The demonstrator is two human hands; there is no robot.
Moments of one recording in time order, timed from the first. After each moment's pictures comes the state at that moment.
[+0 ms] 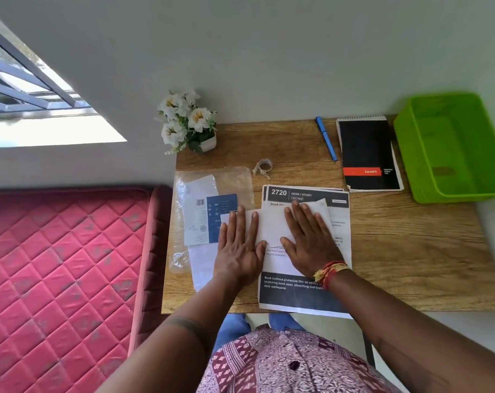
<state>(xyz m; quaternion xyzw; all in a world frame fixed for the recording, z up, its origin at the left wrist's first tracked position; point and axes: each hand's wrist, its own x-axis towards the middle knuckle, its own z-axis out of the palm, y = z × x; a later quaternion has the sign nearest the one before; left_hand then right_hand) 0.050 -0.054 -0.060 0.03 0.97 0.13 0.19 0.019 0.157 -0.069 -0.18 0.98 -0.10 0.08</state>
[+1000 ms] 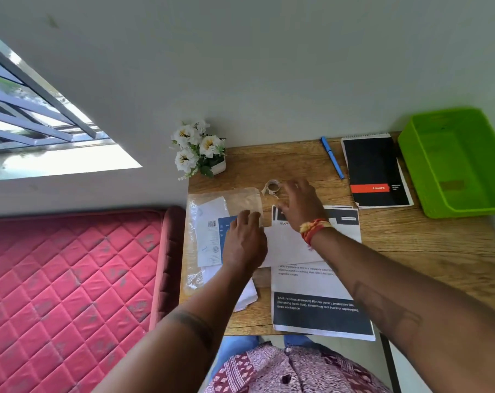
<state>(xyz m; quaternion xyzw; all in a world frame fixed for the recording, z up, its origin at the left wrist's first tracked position) -0.016 -0.057 -0.012 -0.04 0.98 0.19 0.10 -0.101 0.096 -0.011 -0.06 0.97 -0.24 0.09</state>
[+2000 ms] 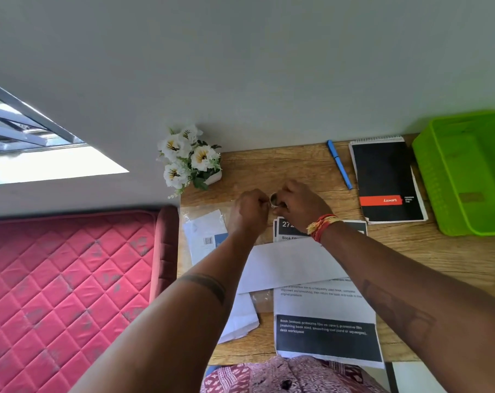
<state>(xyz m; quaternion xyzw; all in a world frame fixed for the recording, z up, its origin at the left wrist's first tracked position) -0.139 -0.058 -0.030 -0.09 0.93 0.33 0.11 -0.161 0.105 -0.032 -0.22 0.95 -0.21 0.11</state>
